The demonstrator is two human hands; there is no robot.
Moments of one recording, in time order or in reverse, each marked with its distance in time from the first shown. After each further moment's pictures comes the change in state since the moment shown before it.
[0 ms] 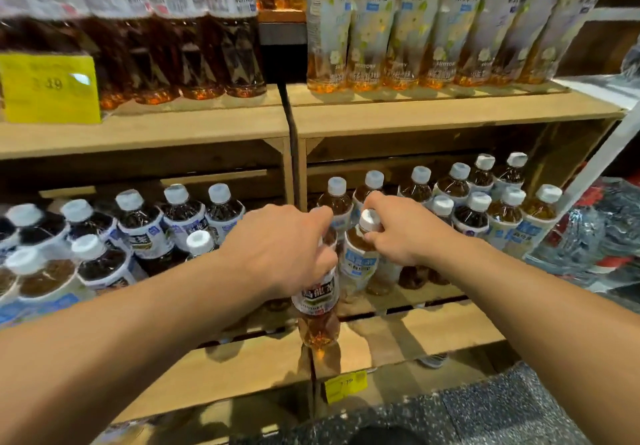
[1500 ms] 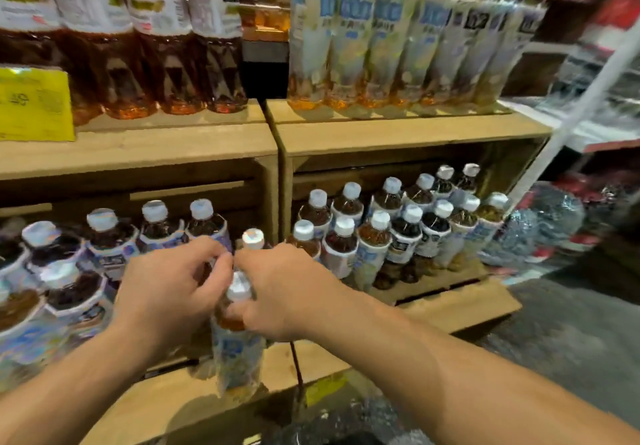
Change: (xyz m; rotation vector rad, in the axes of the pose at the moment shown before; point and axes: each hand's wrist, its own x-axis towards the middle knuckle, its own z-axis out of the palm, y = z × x) left_hand -0.056 -0.093 0.037 -0.312 0.519 -0.116; right_hand -0.039 -0.148 0.015 0.051 -0.082 -0.266
